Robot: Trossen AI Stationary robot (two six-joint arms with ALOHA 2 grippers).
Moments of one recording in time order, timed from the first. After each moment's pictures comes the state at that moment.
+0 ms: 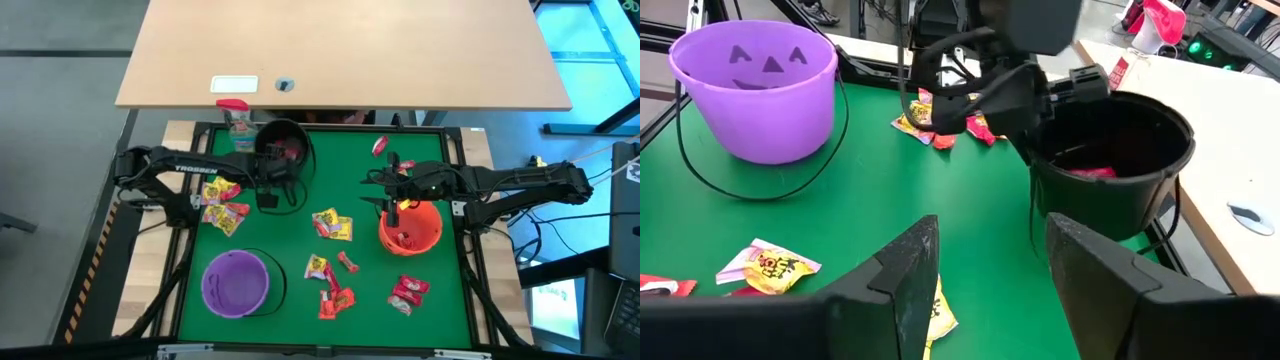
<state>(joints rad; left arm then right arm) 0.18 1.52 1.04 -0.71 -0.50 0.47 0.06 1.08 0.93 -0.24 0.14 -0.16</state>
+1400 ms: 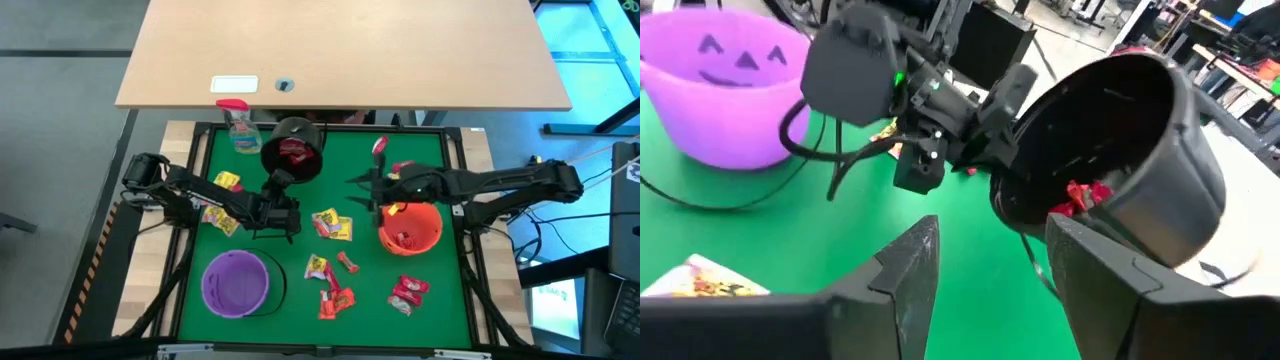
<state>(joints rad) -0.13 1.63 0.89 -0.42 -1.28 0.78 0.06 1.21 0.93 -0.04 0.17 -0.32</state>
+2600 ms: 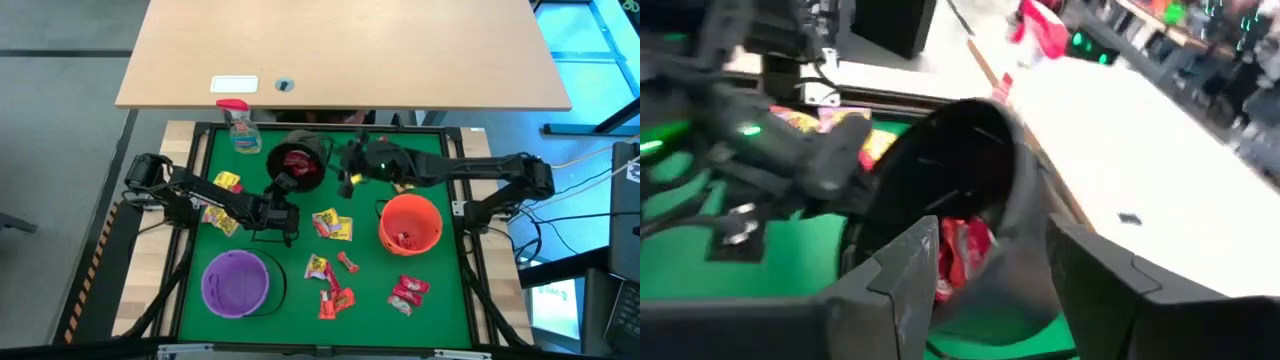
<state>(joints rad) -0.12 1.65 0.84 -0.36 -1.12 0.82 -0.09 1.47 1.20 -0.09 0.26 -0.21</state>
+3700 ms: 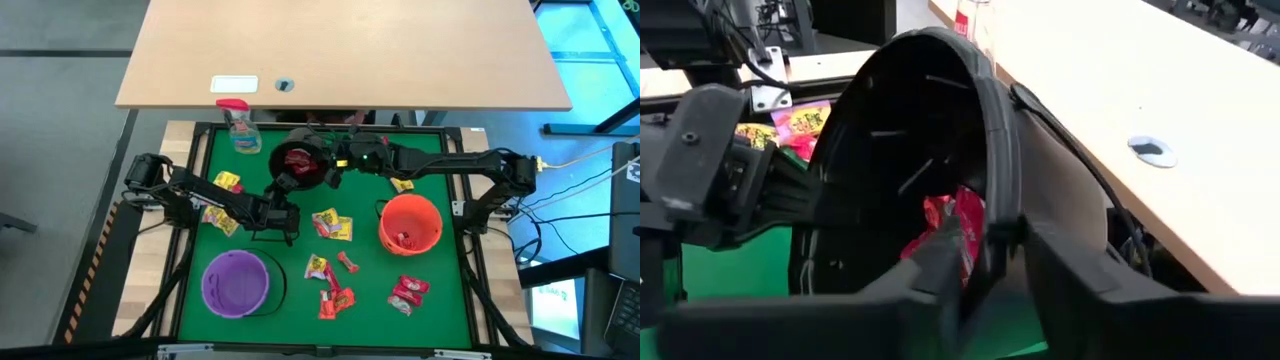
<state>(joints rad) -0.13 1.65 0.84 -0.31 -1.16 0.89 -0.20 1.61 1.20 0.00 0.24 -0.03</state>
